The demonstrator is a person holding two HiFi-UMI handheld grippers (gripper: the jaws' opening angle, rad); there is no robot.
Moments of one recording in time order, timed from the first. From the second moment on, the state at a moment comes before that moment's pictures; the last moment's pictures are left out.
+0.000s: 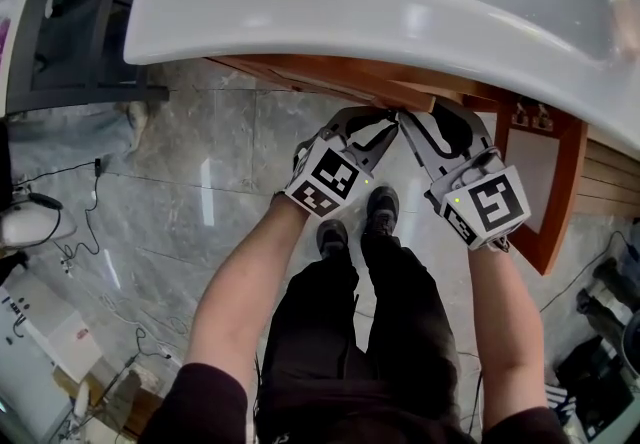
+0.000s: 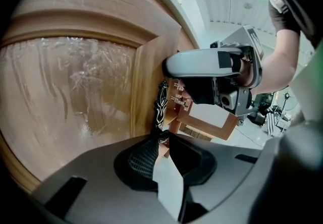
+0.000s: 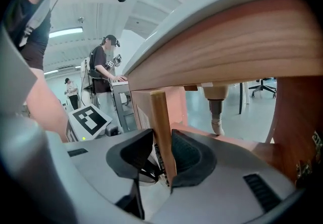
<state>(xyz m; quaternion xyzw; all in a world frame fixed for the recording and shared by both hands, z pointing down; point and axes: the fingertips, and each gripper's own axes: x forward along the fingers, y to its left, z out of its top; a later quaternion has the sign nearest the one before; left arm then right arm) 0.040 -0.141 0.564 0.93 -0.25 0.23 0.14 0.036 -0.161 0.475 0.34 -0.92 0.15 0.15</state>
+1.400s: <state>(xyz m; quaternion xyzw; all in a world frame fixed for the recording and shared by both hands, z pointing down) -0.097 -0.070 0.511 0.85 -0.43 0.22 0.21 0.003 -0.080 0.463 0.38 -0.89 0.19 0.18</state>
